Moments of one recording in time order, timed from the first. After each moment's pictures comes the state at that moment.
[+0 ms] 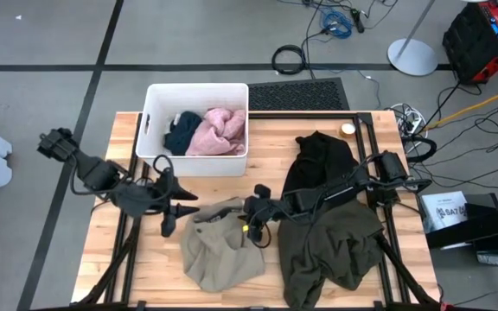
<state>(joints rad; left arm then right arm) -0.58 1.02 1.15 -0.77 -0.49 -0.67 0.22 1.92 1.13 0.15 0.23 0.34</state>
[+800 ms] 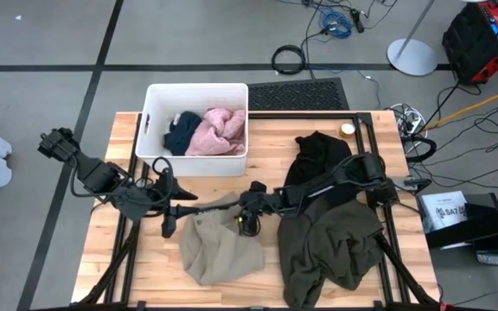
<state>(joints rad) -0.60 1.02 1.15 -0.77 -0.53 -0.67 0.12 2.13 1.13 0.22 0.15 0.33</state>
